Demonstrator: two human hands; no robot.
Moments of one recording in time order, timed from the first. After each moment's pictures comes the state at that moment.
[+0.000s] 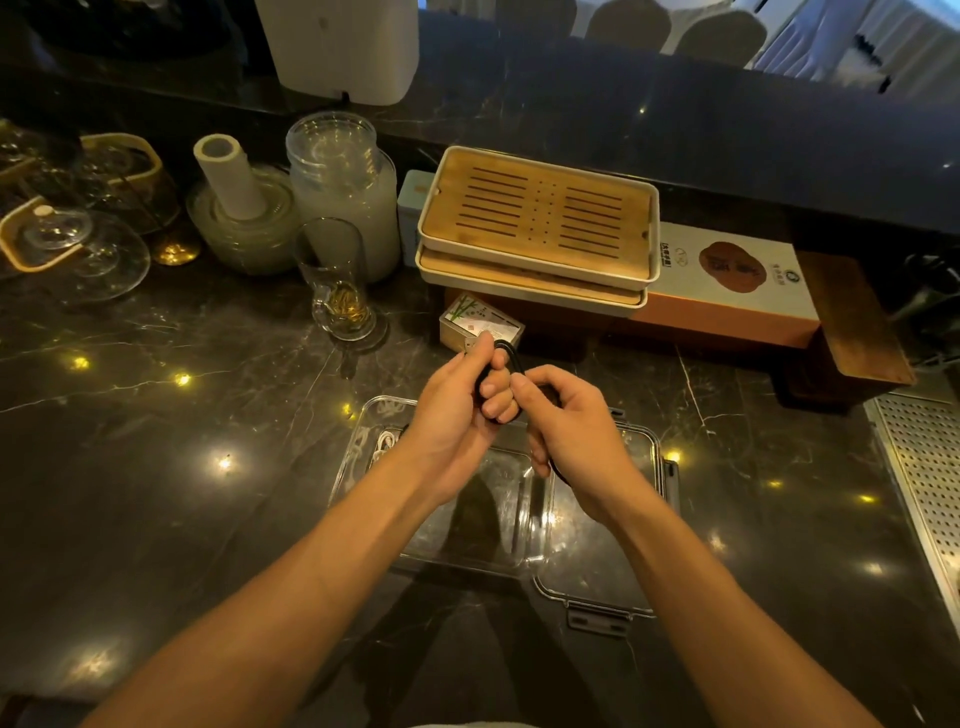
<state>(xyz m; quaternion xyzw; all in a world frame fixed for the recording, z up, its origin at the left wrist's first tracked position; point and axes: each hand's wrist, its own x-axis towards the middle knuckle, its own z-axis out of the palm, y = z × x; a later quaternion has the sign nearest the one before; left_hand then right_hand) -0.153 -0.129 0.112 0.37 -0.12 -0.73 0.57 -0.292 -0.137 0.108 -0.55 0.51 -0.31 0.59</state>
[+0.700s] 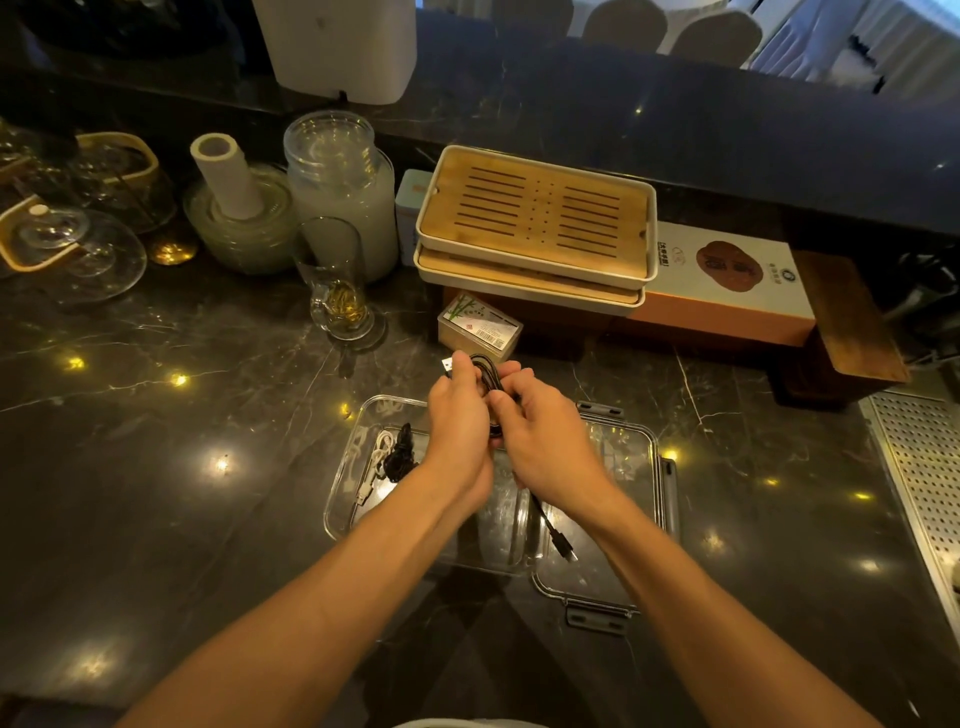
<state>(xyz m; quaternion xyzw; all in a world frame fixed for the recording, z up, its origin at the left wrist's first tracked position) -0.177 -0.124 0.113 0.54 -0.06 -0.60 0.59 -0.268 -0.132 0.102 -0.66 0.56 -0.24 0.45</state>
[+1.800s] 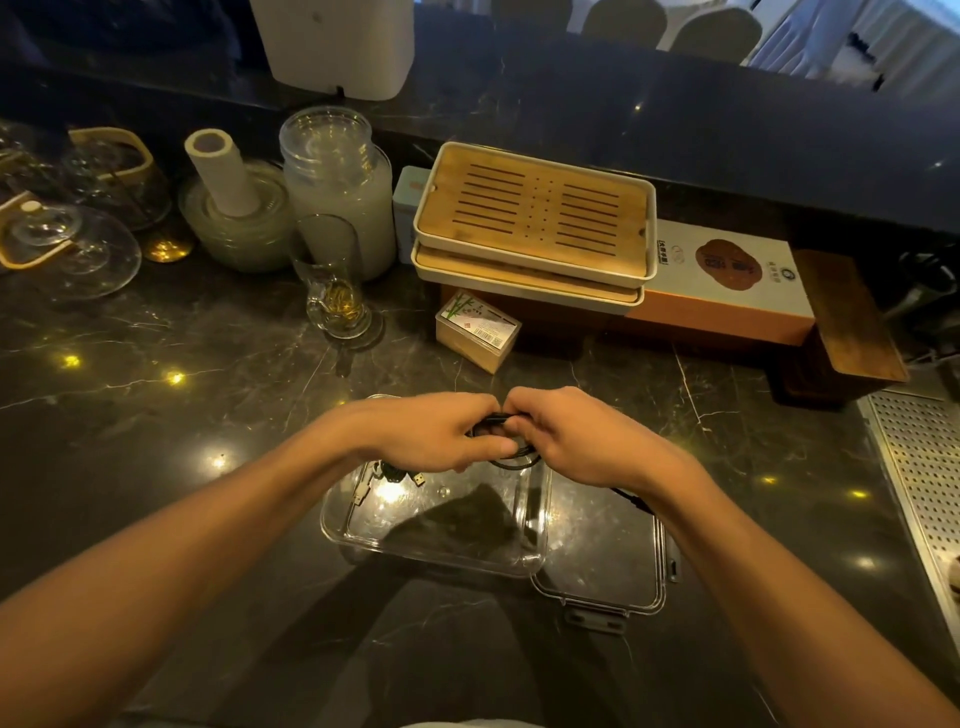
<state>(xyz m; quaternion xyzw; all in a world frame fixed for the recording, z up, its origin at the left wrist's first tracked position) -0.105 -0.141 0.121 0.46 -0.73 -0.50 0.02 -0.308 -0.164 0.127 -0.84 0.41 0.05 0.34</state>
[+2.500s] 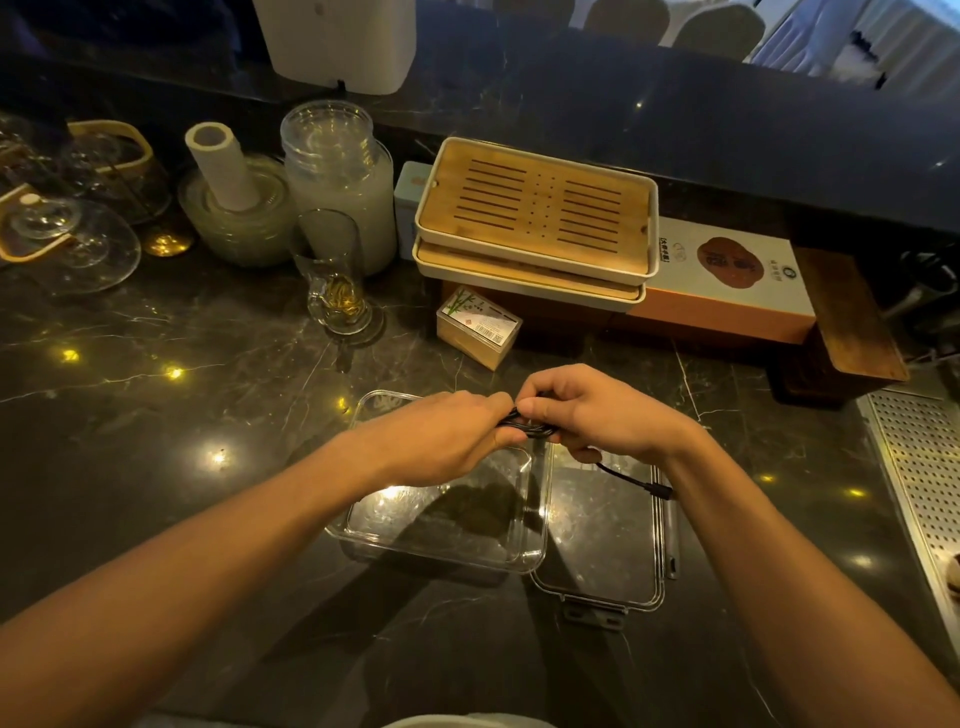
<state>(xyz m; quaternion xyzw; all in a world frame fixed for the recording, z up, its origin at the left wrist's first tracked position) -0.115 -0.129 0.102 0.48 -0.82 -0.30 0.04 -0.323 -0.184 0.128 -0.69 0.42 -0.01 0.59</state>
